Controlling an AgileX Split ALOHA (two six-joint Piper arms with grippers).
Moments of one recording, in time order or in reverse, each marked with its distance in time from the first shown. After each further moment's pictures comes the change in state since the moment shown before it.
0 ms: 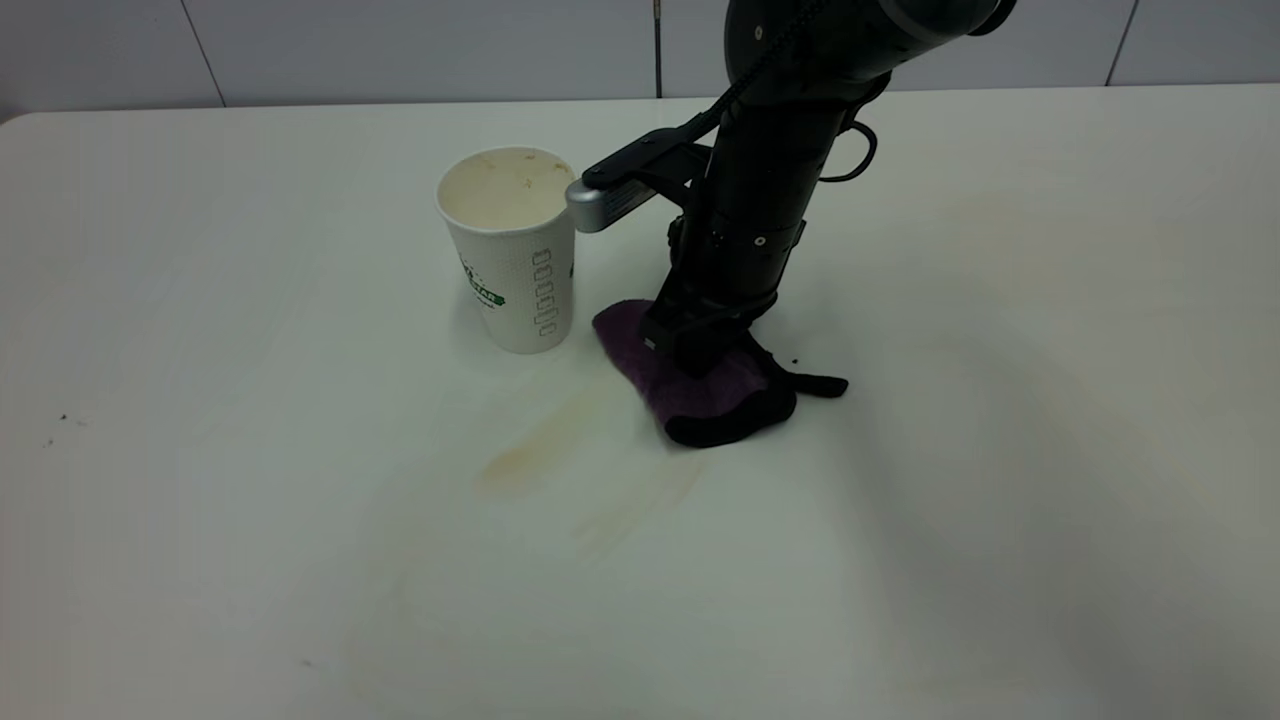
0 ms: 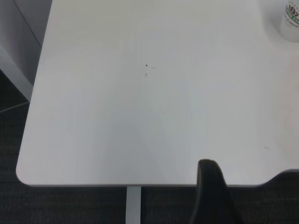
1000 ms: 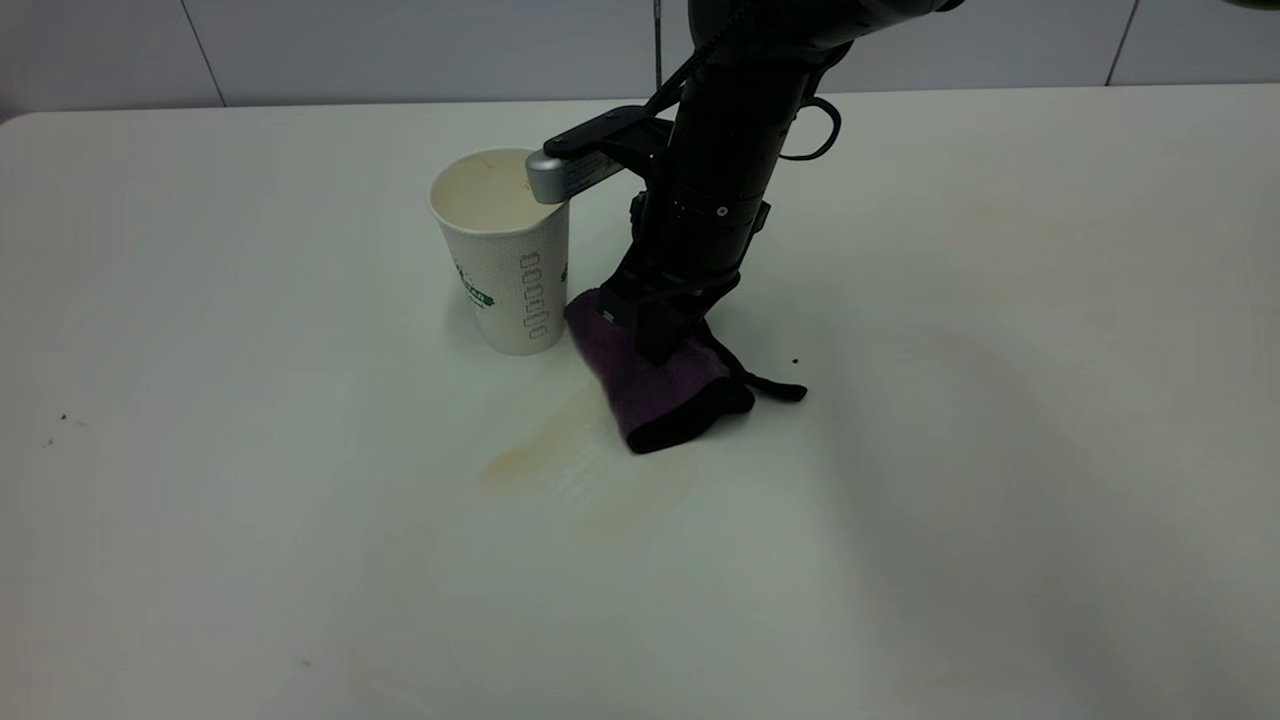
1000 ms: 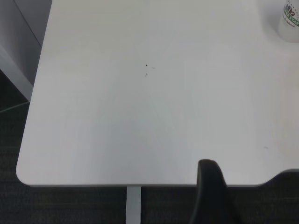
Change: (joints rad) left arm 0.000 0.000 0.000 0.000 0.000 0.001; right arm 0.026 0.029 -0.135 0.064 0.133 -0.002
